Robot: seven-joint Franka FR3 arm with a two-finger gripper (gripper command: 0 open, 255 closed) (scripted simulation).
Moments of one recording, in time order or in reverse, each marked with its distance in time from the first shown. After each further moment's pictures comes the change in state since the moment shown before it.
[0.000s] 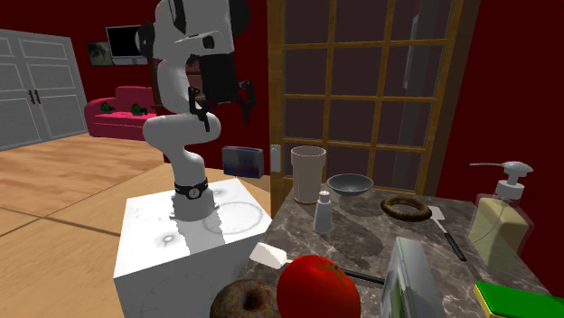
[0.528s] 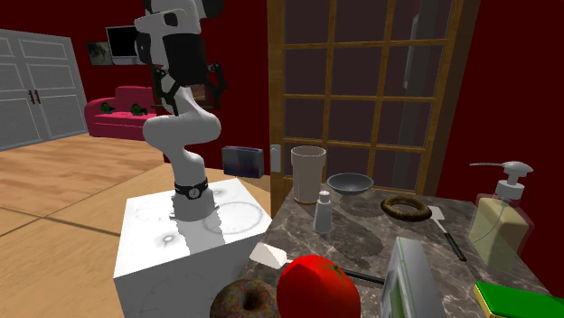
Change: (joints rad) arm -0.025 -0.086 -0.124 0.045 -0.075 -0.127 -0.153
